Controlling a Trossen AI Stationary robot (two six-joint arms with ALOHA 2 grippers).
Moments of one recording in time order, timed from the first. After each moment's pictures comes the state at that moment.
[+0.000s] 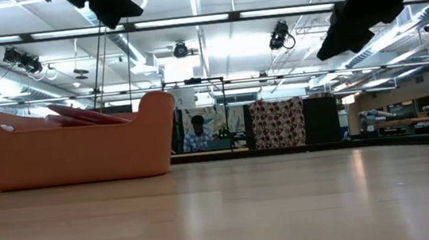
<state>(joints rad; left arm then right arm) -0.06 1.05 0.91 -0.38 -0.01 0.01 0.38 1.23 0.70 -0.21 0.30 0.43</state>
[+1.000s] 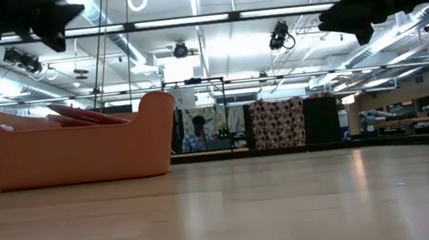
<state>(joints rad) -0.09 0.28 0.25 0.12 -0.13 -0.06 -0.23 0.46 0.36 -0.05 0.01 0.18</state>
